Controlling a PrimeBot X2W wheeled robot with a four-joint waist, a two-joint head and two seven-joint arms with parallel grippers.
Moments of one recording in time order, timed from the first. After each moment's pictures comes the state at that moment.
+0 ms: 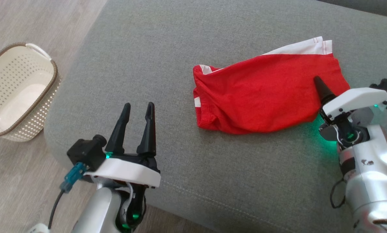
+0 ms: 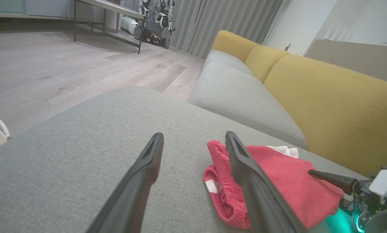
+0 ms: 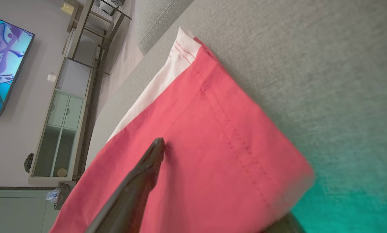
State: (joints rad) left arm -0.15 0.05 -0.37 0.09 -0.46 0.05 -0.25; right arm -0.68 -0.09 -0.17 0.93 0.72 0.12 0.28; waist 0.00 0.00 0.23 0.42
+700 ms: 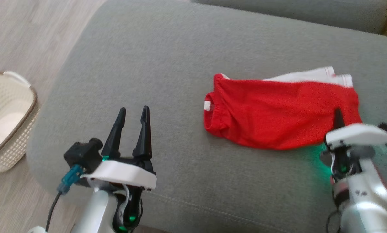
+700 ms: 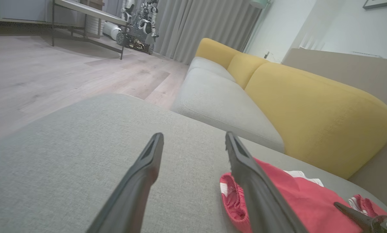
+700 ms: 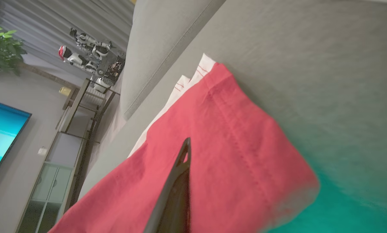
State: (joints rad) left arm -0.14 0.05 -0.35 0.11 -0.47 0.05 -0.25; right arm -0.54 -0.07 -0.19 0.93 0.78 0.12 -0.02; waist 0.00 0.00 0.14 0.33
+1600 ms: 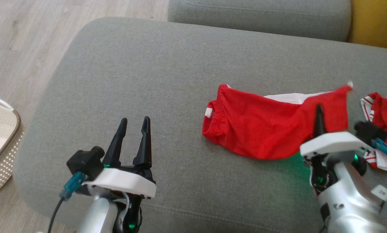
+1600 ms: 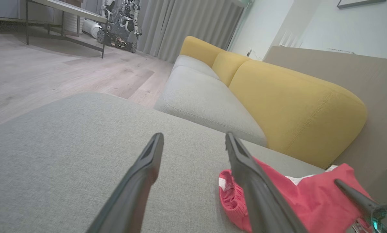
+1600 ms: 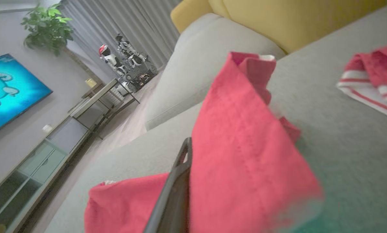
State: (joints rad) left arm -0.10 0.05 -0.34 0.13 -0.46 0.03 -0.25; right arm -0.45 -0.06 0.03 0.83 0.64 0.12 -0.23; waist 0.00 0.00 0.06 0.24
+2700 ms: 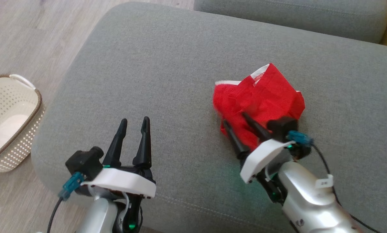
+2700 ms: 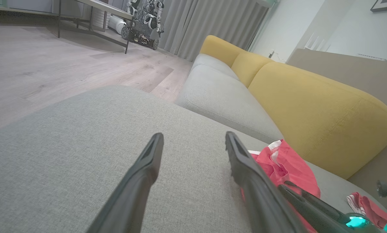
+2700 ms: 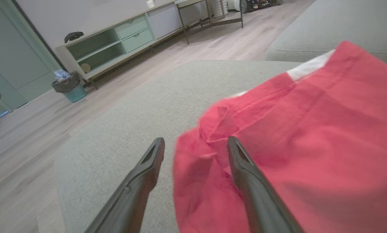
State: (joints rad) left arm -0.10 0.05 -0.34 0.13 -0.49 0.03 -0.25; right arm -0.47 -0.08 0.60 0.72 0.51 0.12 -0.16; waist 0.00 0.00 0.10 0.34
